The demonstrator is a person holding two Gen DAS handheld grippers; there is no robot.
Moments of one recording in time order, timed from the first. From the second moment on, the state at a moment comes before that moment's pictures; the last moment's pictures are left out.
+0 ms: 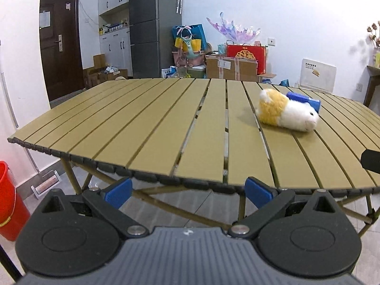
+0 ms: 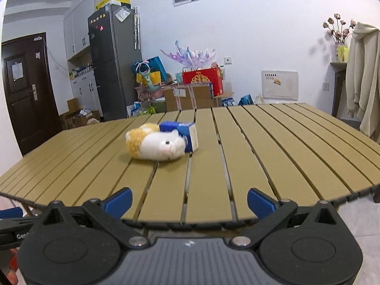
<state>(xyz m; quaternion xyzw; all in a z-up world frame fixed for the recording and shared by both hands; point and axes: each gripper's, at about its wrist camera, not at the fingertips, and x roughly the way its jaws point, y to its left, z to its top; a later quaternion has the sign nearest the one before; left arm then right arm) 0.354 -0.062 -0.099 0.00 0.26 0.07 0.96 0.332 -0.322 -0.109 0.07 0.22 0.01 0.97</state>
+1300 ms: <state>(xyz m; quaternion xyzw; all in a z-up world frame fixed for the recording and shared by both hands) 0.597 -0.173 -0.073 0.03 0.41 0.01 0.91 0.477 -0.433 -0.116 0.13 0.18 -0.03 0.97</state>
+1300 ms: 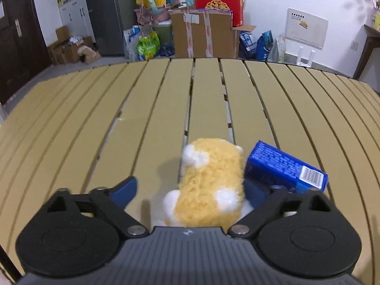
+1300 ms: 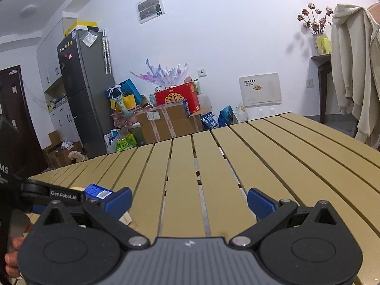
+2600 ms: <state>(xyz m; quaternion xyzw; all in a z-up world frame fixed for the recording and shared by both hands) 0.539 0.018 -0.036 -0.13 0.24 0.06 0.96 0.567 -0.295 -0.132 0.14 0.28 -0.05 0.95</state>
